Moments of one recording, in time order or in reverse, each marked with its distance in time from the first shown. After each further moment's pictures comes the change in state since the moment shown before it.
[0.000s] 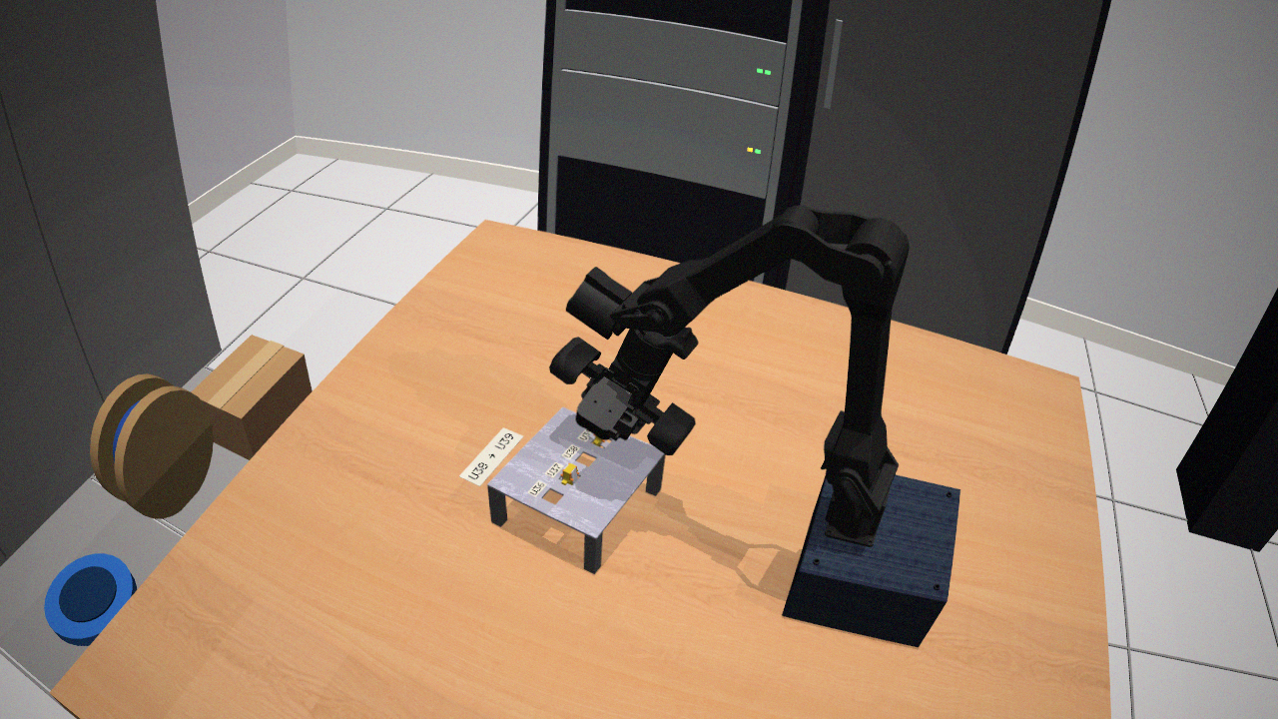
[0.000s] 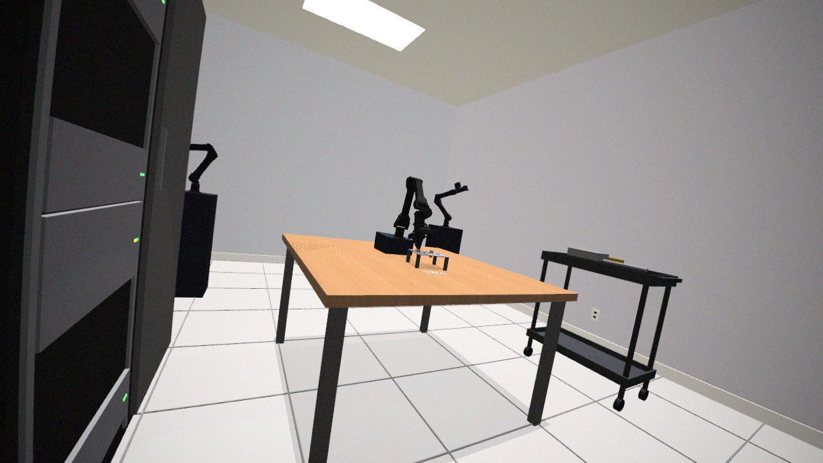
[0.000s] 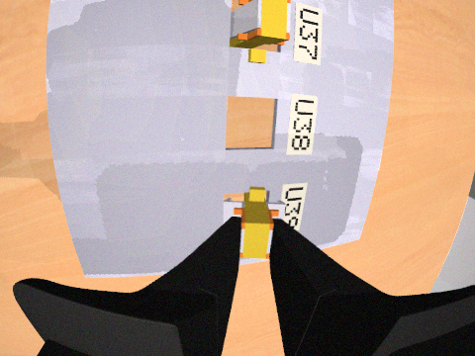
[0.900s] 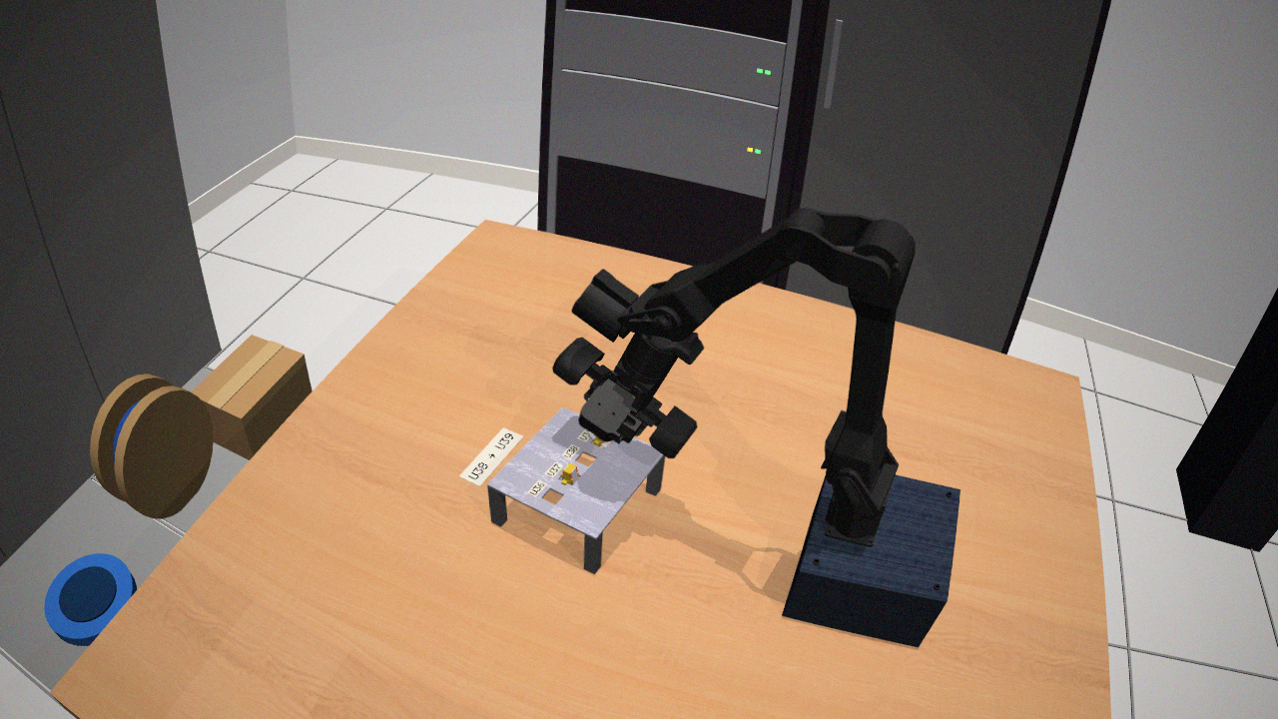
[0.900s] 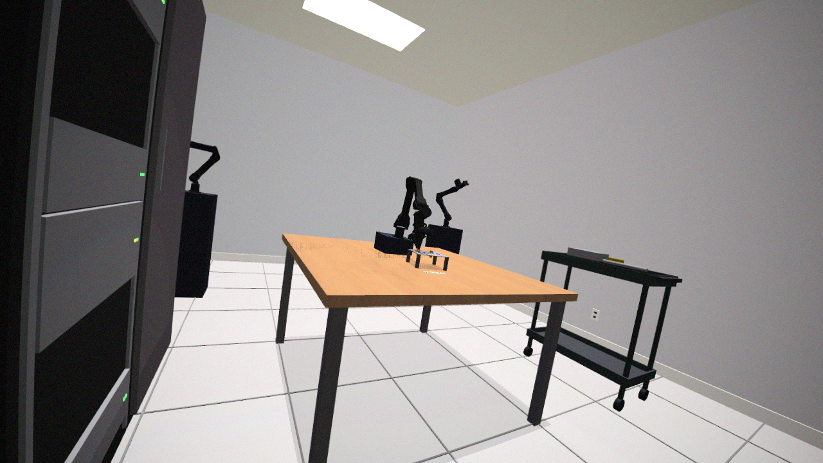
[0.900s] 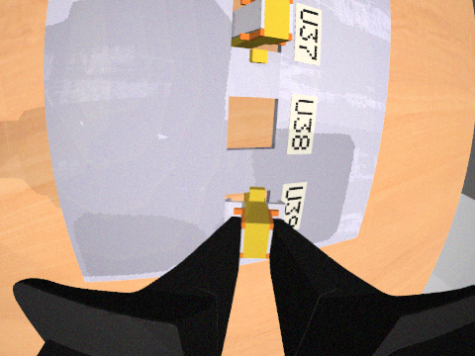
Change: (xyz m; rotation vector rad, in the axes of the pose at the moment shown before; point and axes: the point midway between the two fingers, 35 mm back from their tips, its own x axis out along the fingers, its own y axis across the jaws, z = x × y) arm 0.000 0.002 0.000 0.000 0.000 -0.036
